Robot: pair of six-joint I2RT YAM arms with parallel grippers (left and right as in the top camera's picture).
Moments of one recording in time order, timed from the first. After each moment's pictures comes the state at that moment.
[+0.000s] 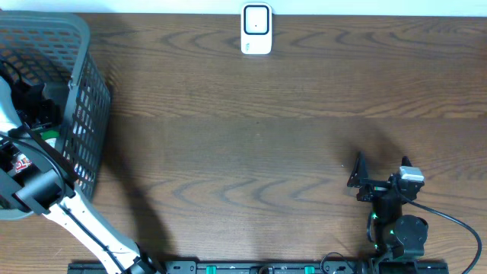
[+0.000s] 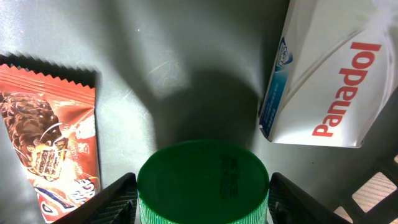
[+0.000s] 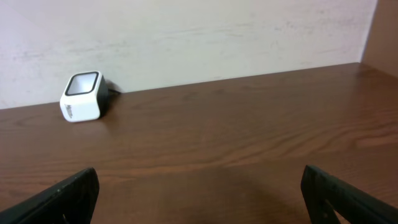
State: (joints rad) left arm 0.65 2.31 2.07 -1.40 -0.01 0.38; right arm 0.01 0.01 0.01 -0.06 0.08 0.14
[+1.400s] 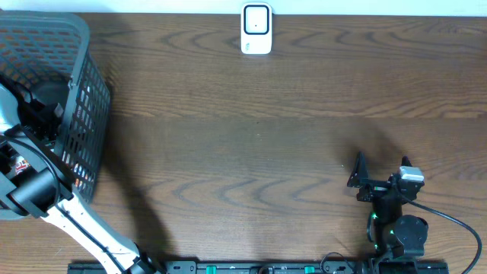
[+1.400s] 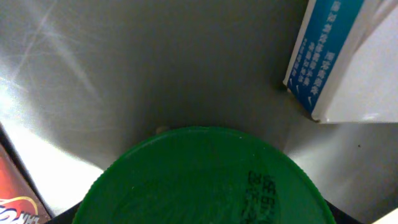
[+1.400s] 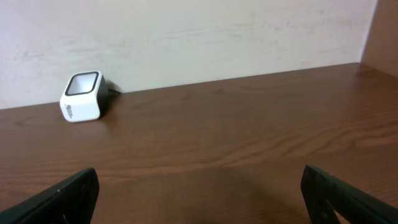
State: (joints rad) left arm 0.67 2.29 1.89 -1.36 0.00 0.45; right arm 0.01 0.01 0.01 -0.06 0.08 0.14
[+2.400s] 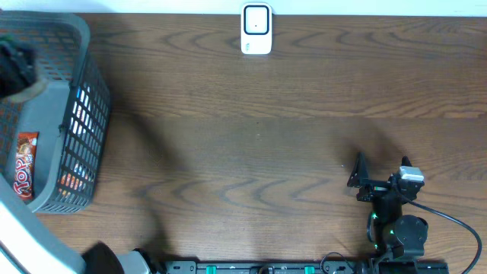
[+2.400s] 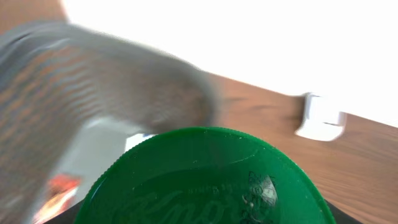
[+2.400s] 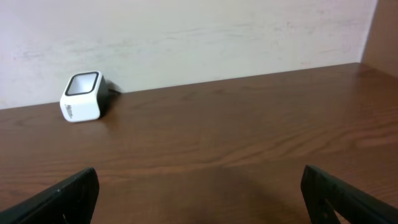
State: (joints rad) left arm 0.60 1.50 2.07 -1.26 0.53 0.11; right arm 0.01 0.01 0.01 -0.06 0.08 0.14
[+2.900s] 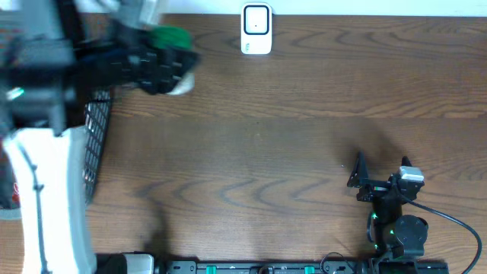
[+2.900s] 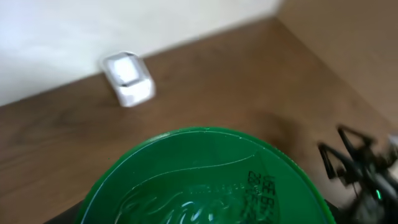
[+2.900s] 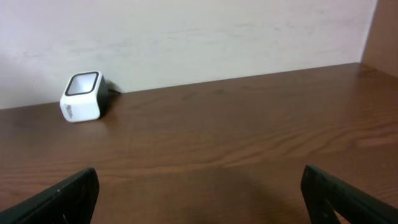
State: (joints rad) left arm -0.06 1.54 2.02 -1.24 0.69 0.24; right arm 0.01 0.01 0.01 -0.06 0.08 0.14
